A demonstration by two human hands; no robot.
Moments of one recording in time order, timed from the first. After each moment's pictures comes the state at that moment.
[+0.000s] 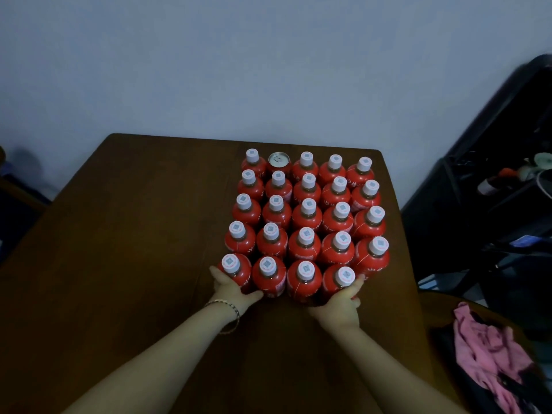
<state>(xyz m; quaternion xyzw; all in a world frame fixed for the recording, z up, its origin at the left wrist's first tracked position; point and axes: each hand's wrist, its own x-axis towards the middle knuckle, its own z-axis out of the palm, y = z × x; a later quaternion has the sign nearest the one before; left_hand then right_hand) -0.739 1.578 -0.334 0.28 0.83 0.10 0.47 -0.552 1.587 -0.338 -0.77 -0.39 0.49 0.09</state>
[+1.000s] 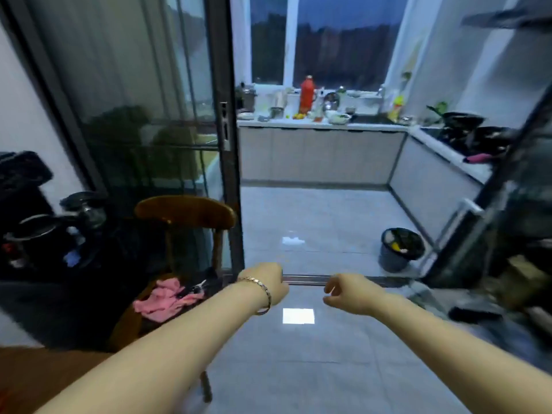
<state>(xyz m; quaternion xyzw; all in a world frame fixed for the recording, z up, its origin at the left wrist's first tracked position) -0.397 1.233 -0.156 0.98 0.01 -0.14 0.12 -0.379 1.054 -0.162 -0.96 -0.12 0.22 0.13</state>
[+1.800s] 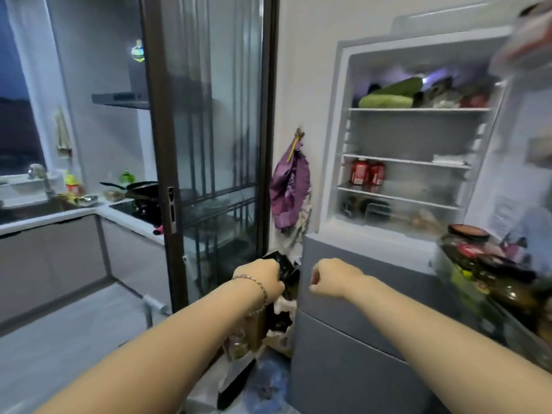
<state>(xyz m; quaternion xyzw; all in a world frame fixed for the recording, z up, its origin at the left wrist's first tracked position) -0.194 0.443 -0.035 0.86 -0.51 -0.06 0.08 -0.304 0.331 -0.037 -0.93 0.36 0.02 0.09</state>
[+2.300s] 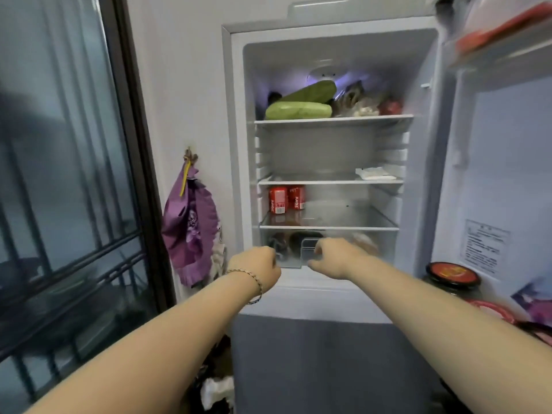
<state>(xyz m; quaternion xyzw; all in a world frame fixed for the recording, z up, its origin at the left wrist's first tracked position) -0.111 0.095 0.033 0.73 -0.68 0.03 0.11 -0.265 0.046 0.039 -0.81 0.57 -0.11 0.06</state>
